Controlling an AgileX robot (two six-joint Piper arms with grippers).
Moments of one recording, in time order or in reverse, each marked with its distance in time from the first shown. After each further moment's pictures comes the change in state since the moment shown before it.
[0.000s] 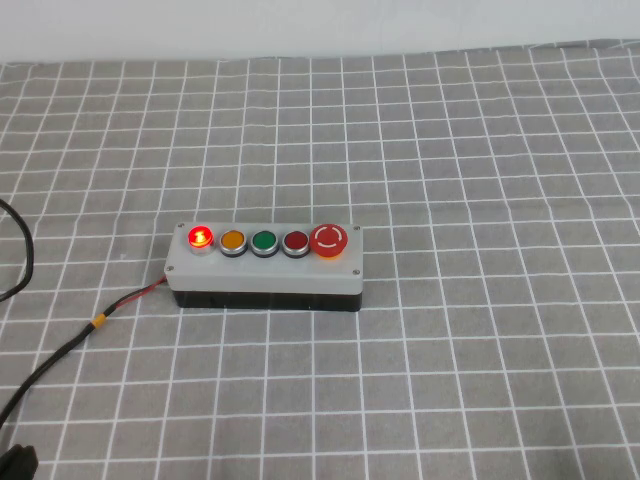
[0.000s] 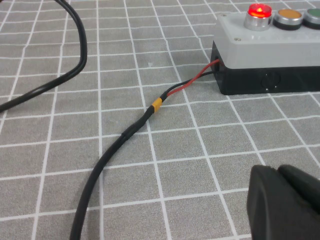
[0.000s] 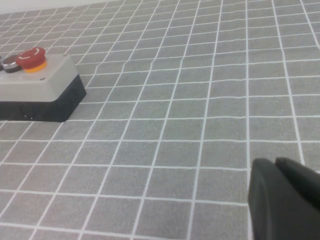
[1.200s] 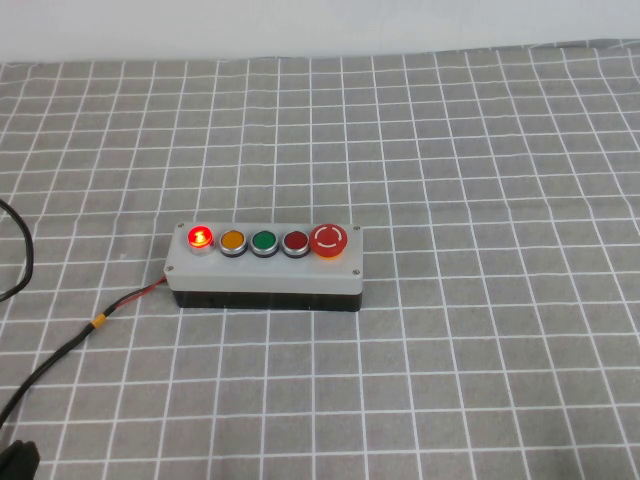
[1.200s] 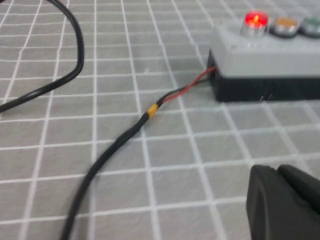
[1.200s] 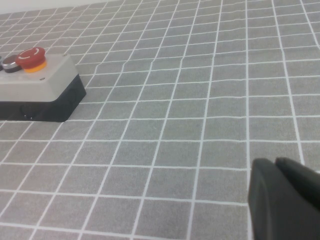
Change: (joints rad) right arm 0.000 0.000 0.000 0.000 0.000 0.000; left arm 0.000 0.000 0.000 -0.021 -0.017 -0.005
